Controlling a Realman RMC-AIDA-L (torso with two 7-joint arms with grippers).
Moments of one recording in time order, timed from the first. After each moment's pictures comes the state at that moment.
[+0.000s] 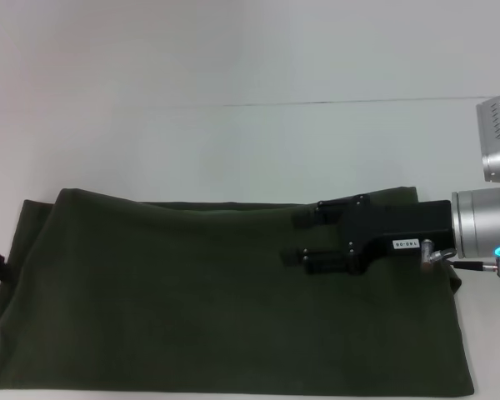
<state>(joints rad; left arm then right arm) -0.66 -1.94 0.52 0.87 2.80 1.57 -2.56 0.67 2.09 -0.76 -0.59 -2.07 -1.50 1.43</state>
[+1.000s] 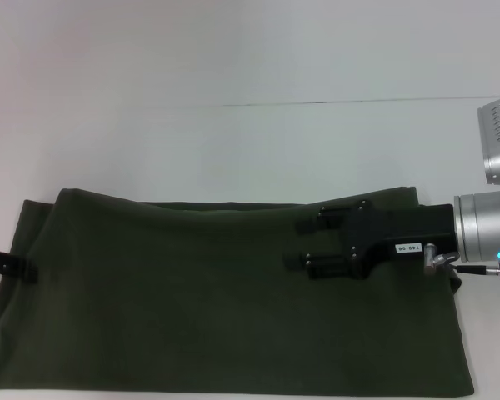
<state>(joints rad) -0.66 -1.94 0.57 0.84 2.79 1.52 -2.52 0.67 2.09 -0.76 -0.59 -2.08 -1.50 1.44</state>
